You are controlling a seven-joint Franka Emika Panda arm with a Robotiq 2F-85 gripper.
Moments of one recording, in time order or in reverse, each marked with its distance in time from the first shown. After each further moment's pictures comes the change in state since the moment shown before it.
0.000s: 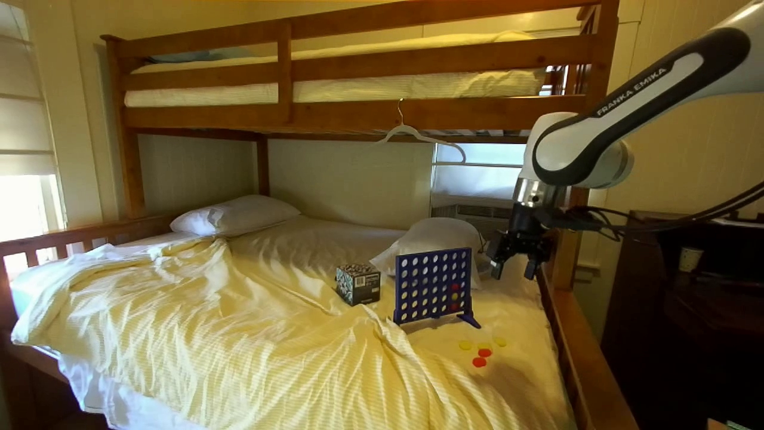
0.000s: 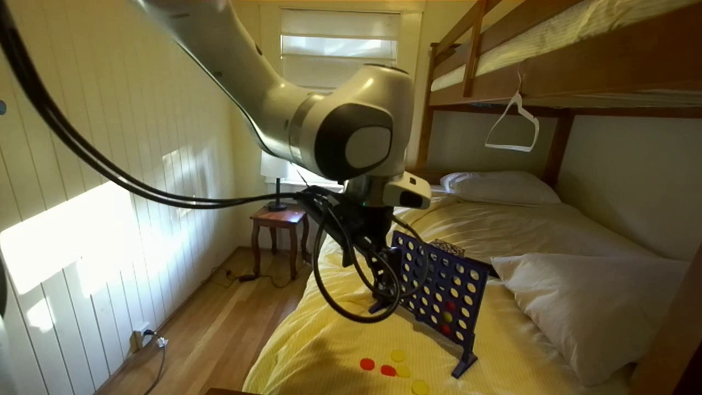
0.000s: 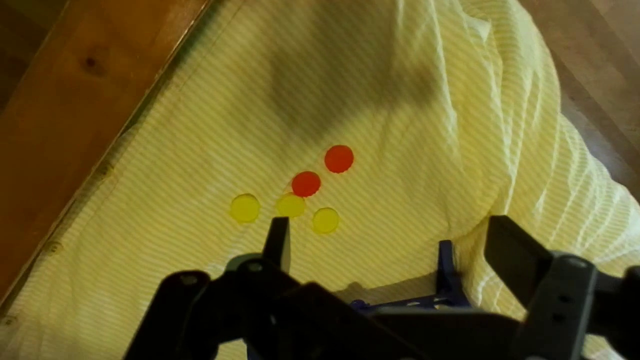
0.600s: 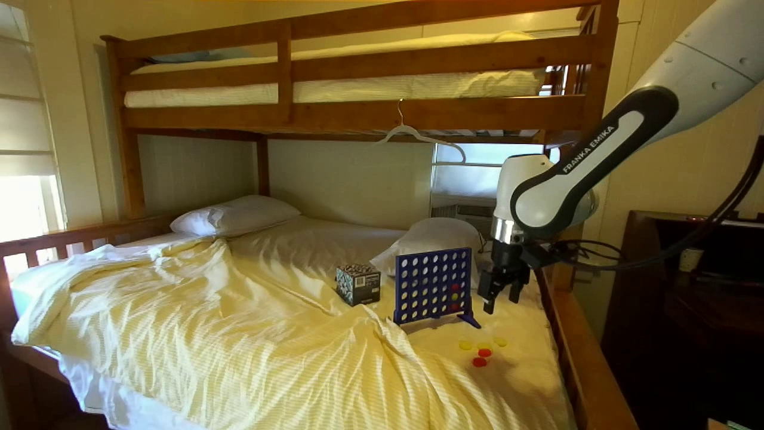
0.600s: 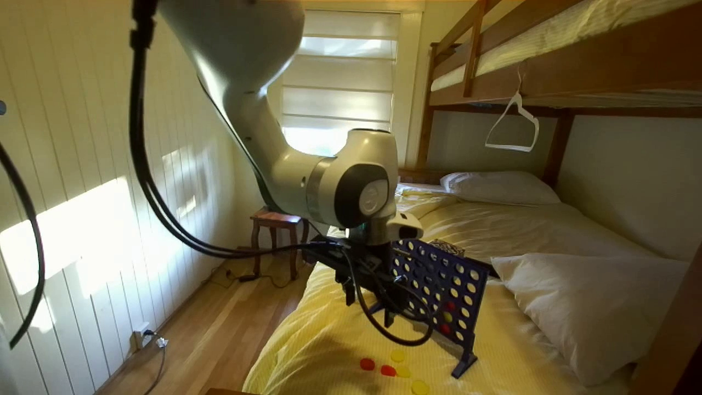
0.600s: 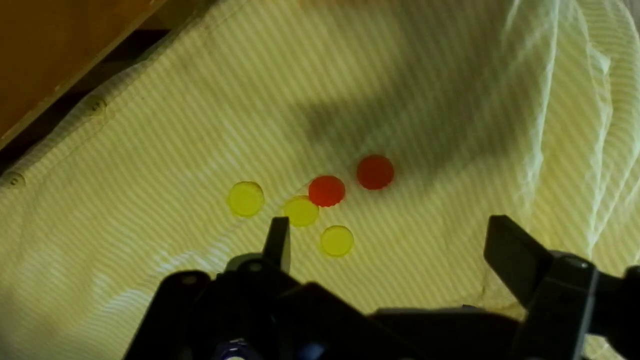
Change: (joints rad) arm 0.006 0.246 0.026 0.039 -0.188 0.162 -0.077
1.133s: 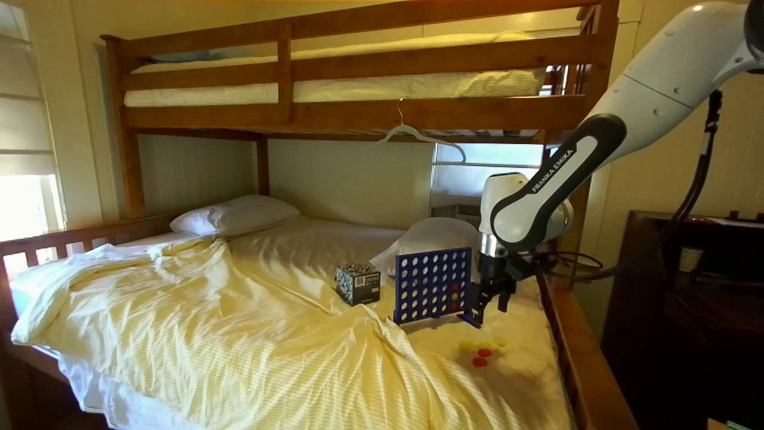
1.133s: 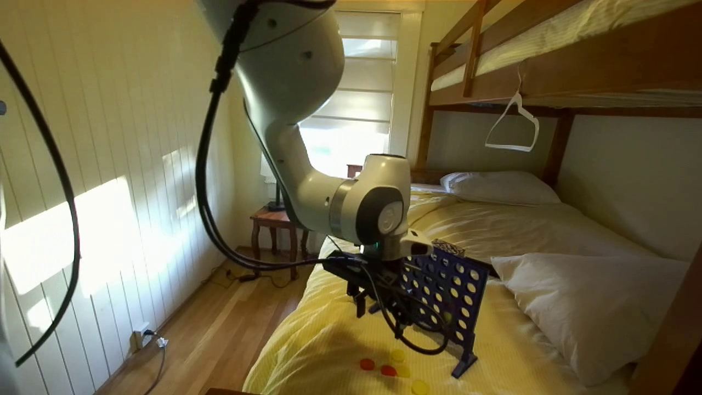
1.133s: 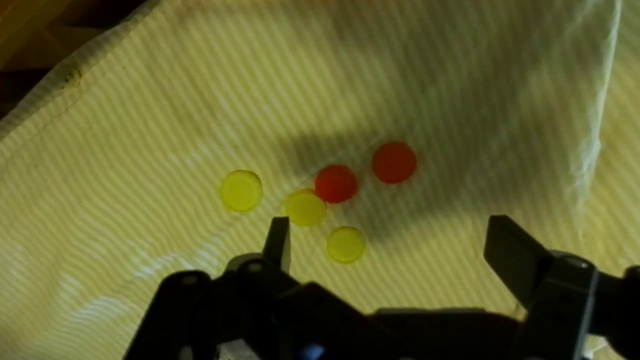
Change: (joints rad) arm 0.002 0.184 -0.018 0.121 0.001 0.021 -0.033
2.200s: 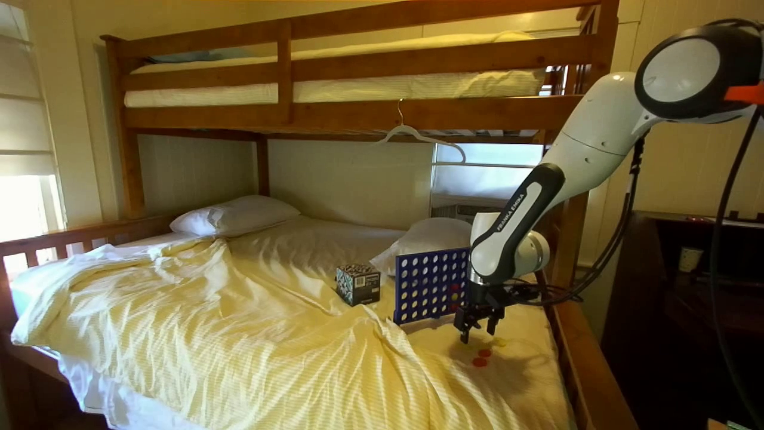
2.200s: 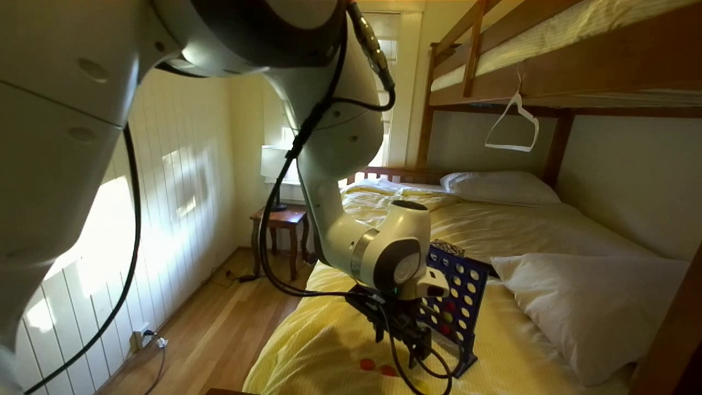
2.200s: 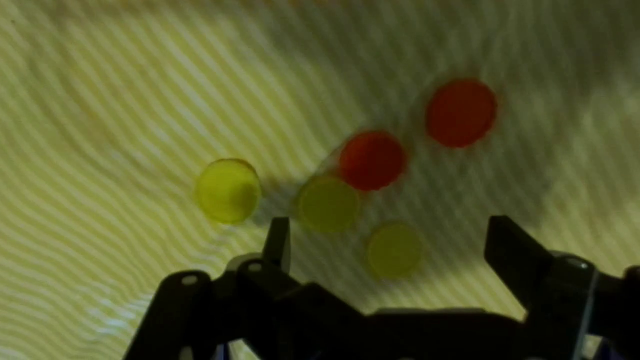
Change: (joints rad) arm -0.009 0.302 -0.035 0.160 0.120 0.157 0.000
